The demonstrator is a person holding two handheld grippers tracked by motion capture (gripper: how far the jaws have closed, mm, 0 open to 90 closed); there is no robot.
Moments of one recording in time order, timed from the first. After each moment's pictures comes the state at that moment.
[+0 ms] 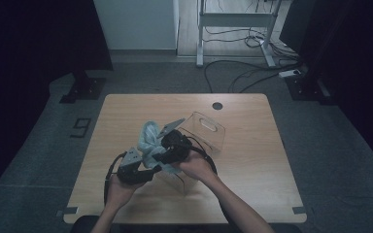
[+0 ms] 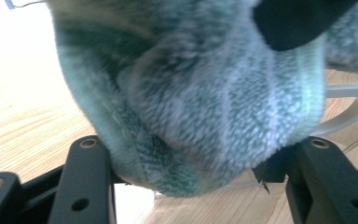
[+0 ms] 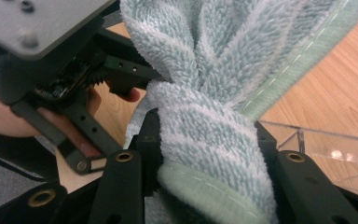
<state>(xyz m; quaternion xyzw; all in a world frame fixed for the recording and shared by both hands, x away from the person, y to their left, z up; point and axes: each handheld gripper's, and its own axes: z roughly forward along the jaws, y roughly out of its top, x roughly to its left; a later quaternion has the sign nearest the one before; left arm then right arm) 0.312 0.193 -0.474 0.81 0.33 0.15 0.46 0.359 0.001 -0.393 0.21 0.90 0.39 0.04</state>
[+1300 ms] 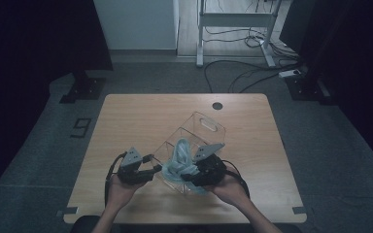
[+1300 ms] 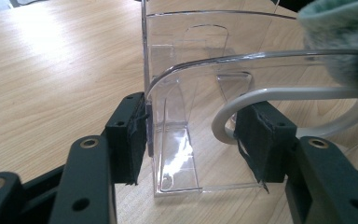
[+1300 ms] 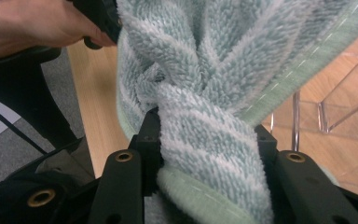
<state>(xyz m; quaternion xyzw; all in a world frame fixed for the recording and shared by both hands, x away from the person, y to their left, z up) 0.311 0.191 -0.473 0.80 0.34 0.15 0.46 0.302 -0.089 -0.419 0.22 0.88 0.41 0.04</state>
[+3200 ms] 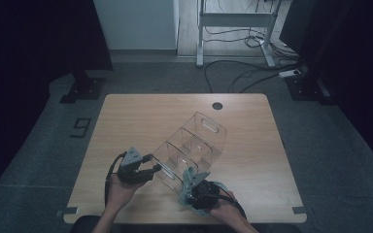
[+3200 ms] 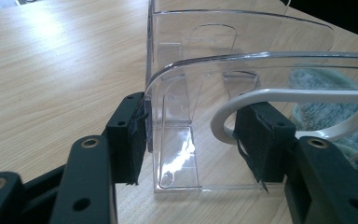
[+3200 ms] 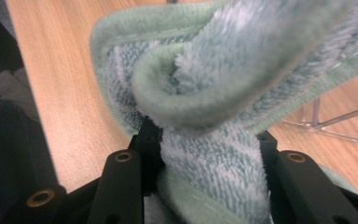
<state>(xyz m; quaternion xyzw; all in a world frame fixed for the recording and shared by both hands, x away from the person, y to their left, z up) 0.311 0.191 -0.472 0.80 0.35 0.16 0.46 0.279 -0.077 -0.524 0.22 0.93 0.30 0.06</state>
